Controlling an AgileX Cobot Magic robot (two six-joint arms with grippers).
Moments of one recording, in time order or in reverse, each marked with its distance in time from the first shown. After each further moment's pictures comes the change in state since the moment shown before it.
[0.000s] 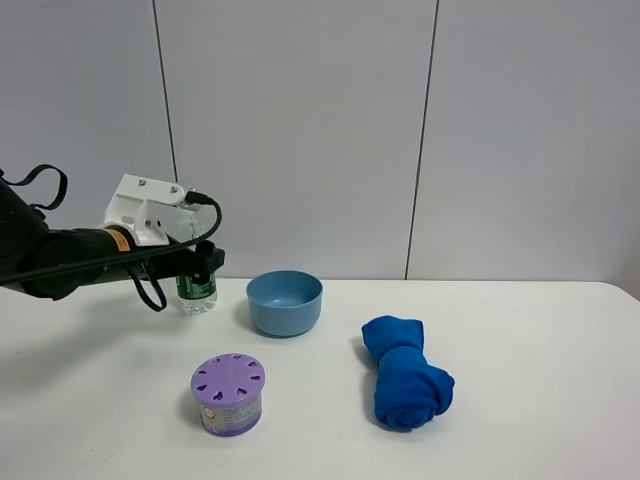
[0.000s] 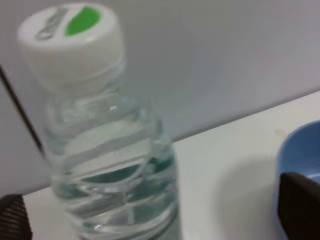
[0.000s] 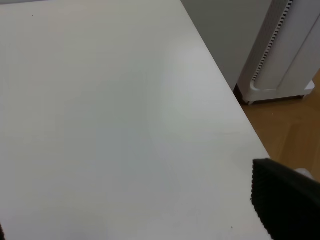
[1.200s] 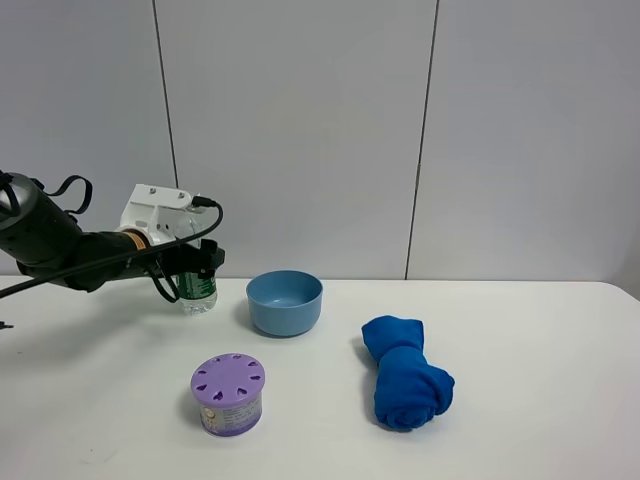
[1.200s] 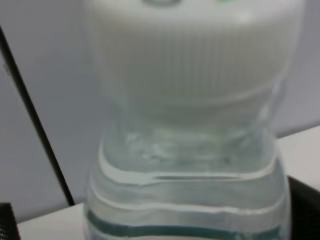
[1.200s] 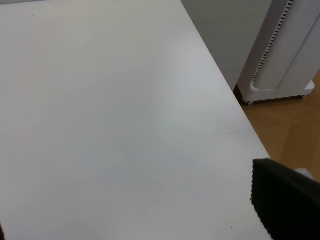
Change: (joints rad) left arm 0.034 0.160 -0.230 0.008 0.087 -0.049; right arm 0.000 0.000 0.000 0.000 0.000 0.000
